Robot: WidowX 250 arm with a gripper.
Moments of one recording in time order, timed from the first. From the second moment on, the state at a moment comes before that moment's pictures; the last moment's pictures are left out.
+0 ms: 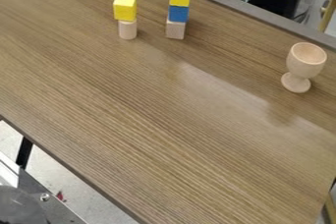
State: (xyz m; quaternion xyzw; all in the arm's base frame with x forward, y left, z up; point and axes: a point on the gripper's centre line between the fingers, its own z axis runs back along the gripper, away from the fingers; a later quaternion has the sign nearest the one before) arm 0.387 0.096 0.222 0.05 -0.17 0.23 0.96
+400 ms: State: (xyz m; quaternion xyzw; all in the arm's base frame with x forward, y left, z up) arm 0.400 0.097 0.200 0.04 -0.17 0.20 0.96
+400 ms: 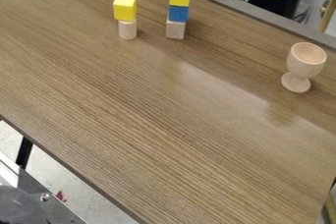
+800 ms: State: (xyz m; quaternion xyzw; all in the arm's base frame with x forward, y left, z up) arm 0.431 0.102 0.191 0.04 -0.17 0.18 0.97
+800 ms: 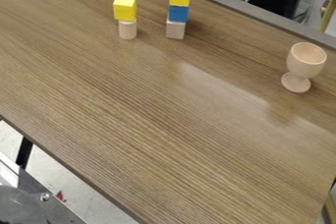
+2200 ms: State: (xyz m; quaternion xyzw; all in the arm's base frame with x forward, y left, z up) arm 0.448 0.124 0.155 0.08 -0.16 0.24 0.95
